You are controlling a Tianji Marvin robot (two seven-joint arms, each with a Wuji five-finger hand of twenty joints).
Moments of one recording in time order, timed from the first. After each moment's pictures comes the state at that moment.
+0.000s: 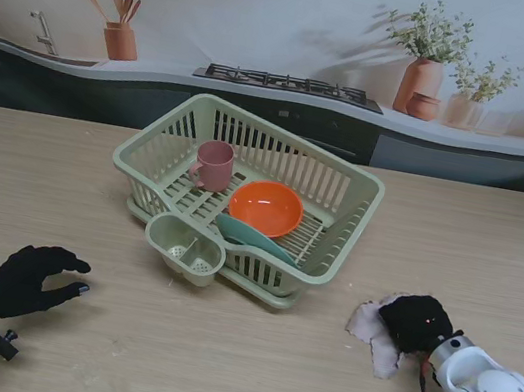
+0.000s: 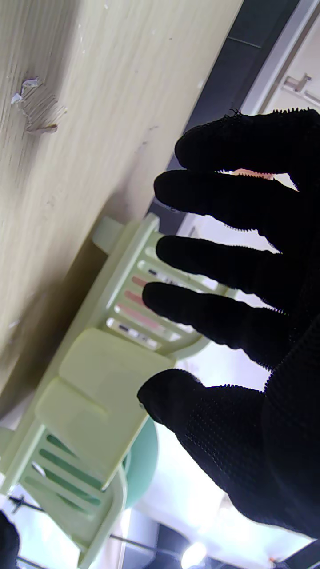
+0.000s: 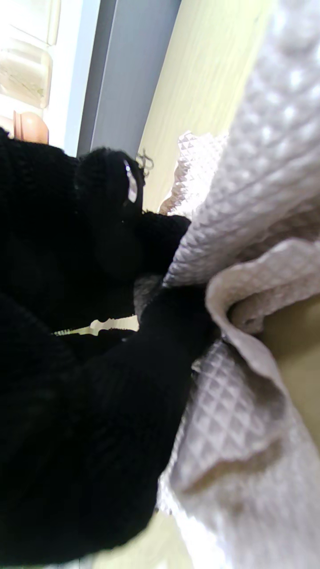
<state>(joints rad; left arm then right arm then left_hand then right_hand) 2.10 -1.12 -1.76 -1.68 0.71 -0.61 0.20 -1.77 -0.99 1.48 -1.51 -1.36 -0.34 -0.07 0.69 -0.38 0.54 -0.11 0.93 0.26 0.26 0.34 0.76 0.37 0.54 0.40 0.61 0.54 0.78 0.66 0.27 0.58 1.18 0.68 0.84 -0.84 1.22 -0.24 0.88 -0.03 1.27 0.13 0.97 0.16 0.98 0.40 0.91 0.11 1.33 0.54 0.77 0.12 1.71 0.72</state>
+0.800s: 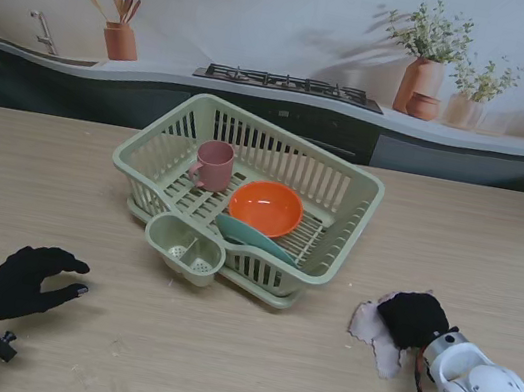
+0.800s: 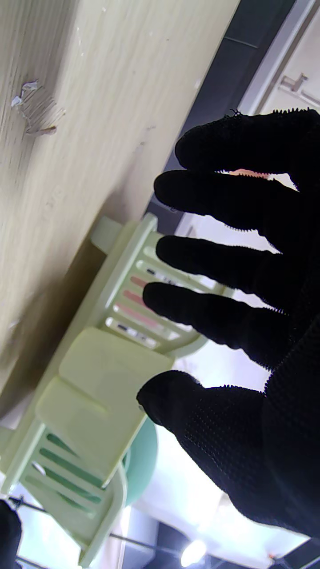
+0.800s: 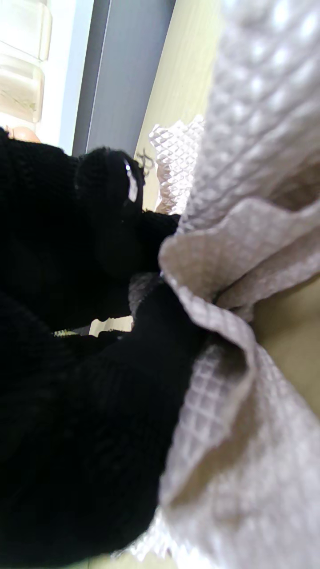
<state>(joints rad) 2.11 -1.13 -1.77 -1.68 0.72 -0.62 0.22 -1.71 -0.98 1.39 -1.46 -1.30 -0.24 -0.07 0.69 -0.38 0.52 -0.11 0.93 0.26 0.25 0.35 0.76 0.37 0.54 0.40 0.61 0.54 0.78 0.66 0.27 0.58 1.18 0.68 0.84 -0.87 1.28 -0.24 0.90 -0.05 1.40 0.18 0.97 0.17 1.00 0.42 0.91 0.12 1.33 0.54 0.77 0.12 1.71 0.72</state>
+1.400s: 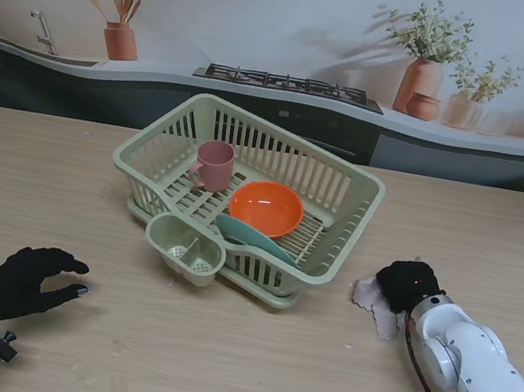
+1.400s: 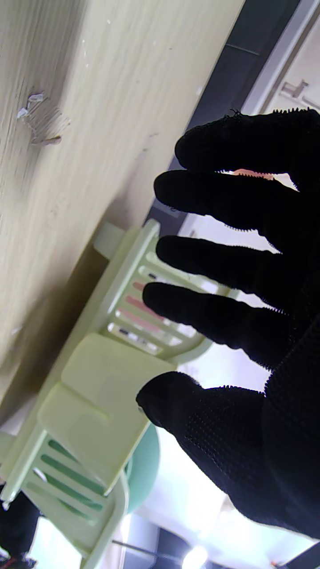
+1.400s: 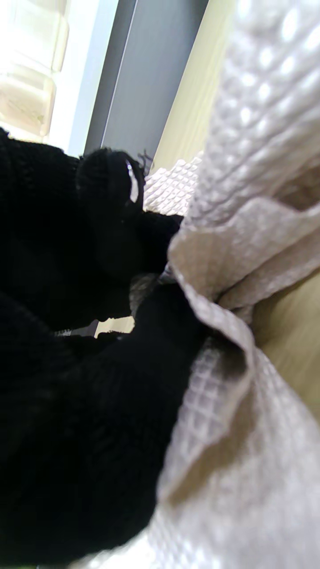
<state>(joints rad) 2.10 -1.13 -1.76 -1.67 0.72 -0.61 0.21 -1.45 -0.99 1.20 -1.25 -1.29 -0.12 -0.10 0.69 -0.38 0.51 -0.11 0.93 0.26 0.25 0.36 0.76 0.37 0.54 0.40 0.61 0.54 0.78 0.66 0.27 0.58 1.18 0.68 0.84 -0.85 1.27 -0.24 0.88 -0.07 1.42 0.19 0.97 0.17 0.98 0.40 0.91 0.12 1.33 0.54 0.77 0.12 1.70 0.72</state>
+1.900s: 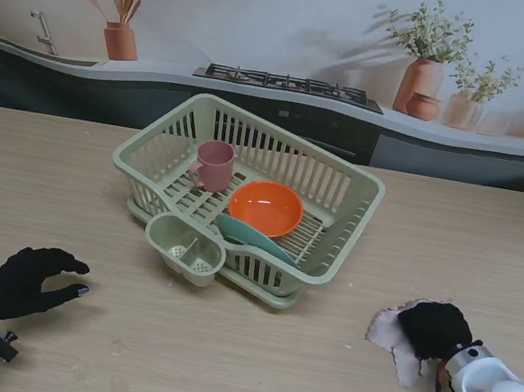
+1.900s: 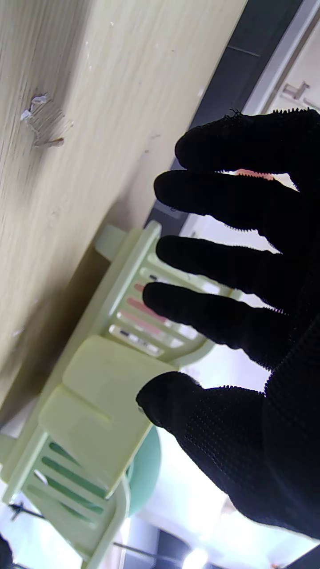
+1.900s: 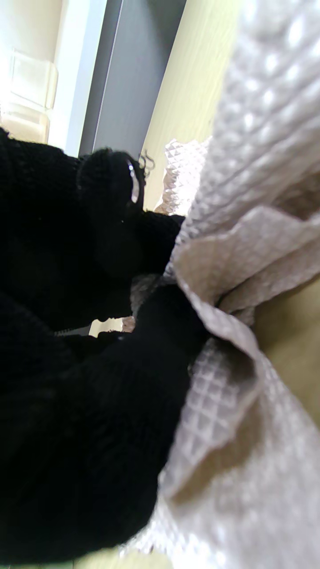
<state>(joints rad) 2.10 -1.13 -1.76 -1.66 0.72 -0.61 0.22 -1.80 -0.99 1.53 -1.47 -1.36 -0.29 -0.12 0.69 -0.38 0.51 -0.11 0.93 0.26 0.25 0.36 0.76 0.37 0.54 0.40 0.61 0.54 0.78 0.66 0.27 0.58 1.18 0.68 0.84 -0.84 1.25 -0.24 0.88 -0.06 1.38 0.19 0.97 0.17 0.97 0.40 0.91 0.11 1.33 0.53 0.76 0.12 1.69 0.72</state>
